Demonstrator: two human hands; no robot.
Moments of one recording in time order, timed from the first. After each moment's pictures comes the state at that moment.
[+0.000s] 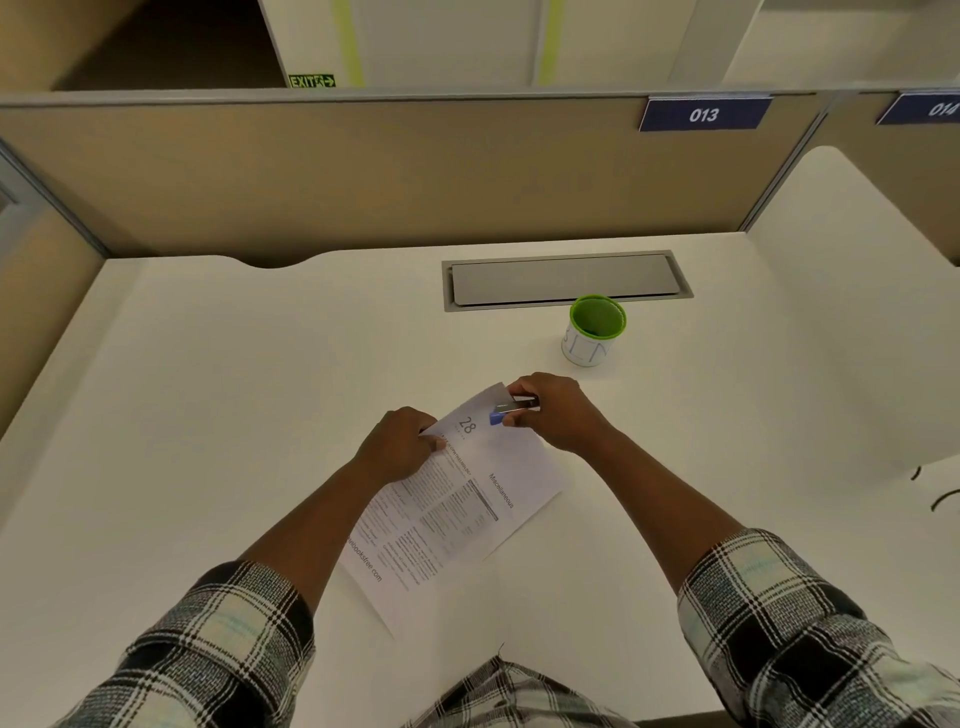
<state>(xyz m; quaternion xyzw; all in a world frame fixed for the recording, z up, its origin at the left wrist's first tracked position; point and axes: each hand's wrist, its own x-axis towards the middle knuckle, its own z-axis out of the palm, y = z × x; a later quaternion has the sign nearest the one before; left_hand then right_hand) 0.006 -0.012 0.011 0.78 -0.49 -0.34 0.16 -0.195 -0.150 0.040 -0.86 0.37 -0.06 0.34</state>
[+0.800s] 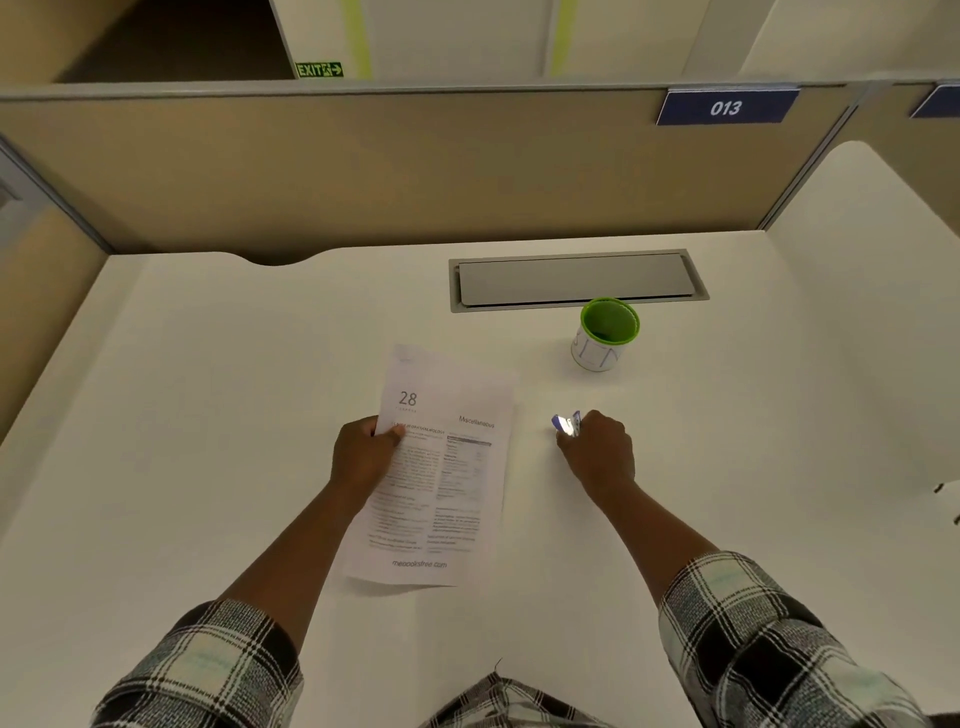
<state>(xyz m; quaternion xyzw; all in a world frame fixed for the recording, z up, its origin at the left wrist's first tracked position) 0.026 0.007 -0.010 0.80 -0.22 -0.34 0.44 -0.224 -0.153 -0.033 -0.73 0.64 -0.08 0.24</state>
